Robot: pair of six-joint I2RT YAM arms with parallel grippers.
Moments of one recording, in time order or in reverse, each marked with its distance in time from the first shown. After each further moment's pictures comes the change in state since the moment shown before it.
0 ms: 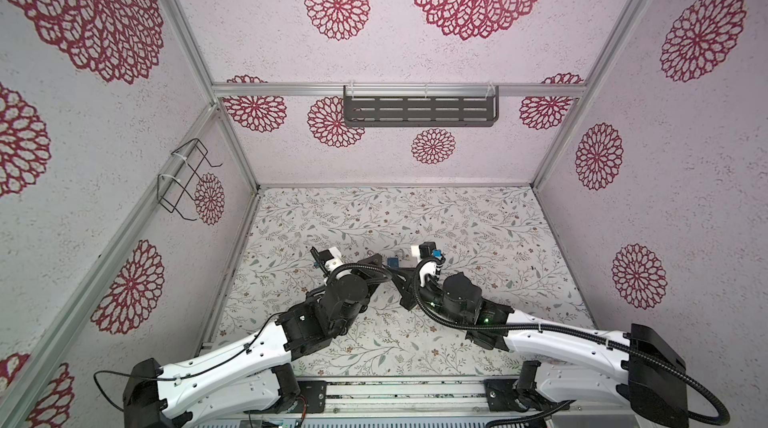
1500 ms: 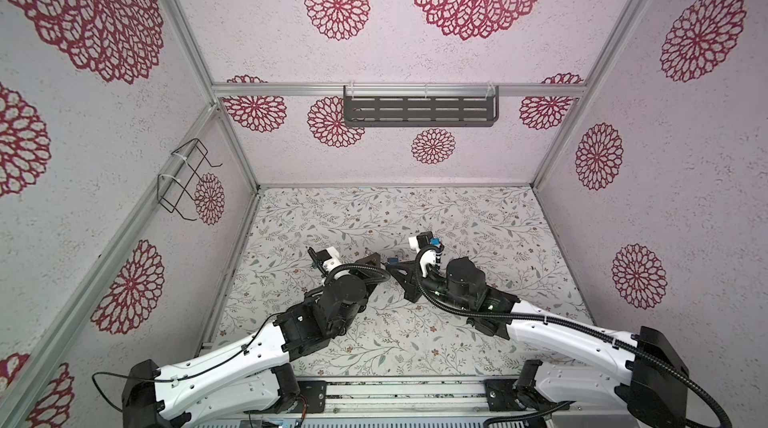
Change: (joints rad) left arm -0.006 -0.014 -0.001 0.005 -0.003 -0.011; right arm -0.088 0.002 0.098 -0.141 -0.199 -0.045
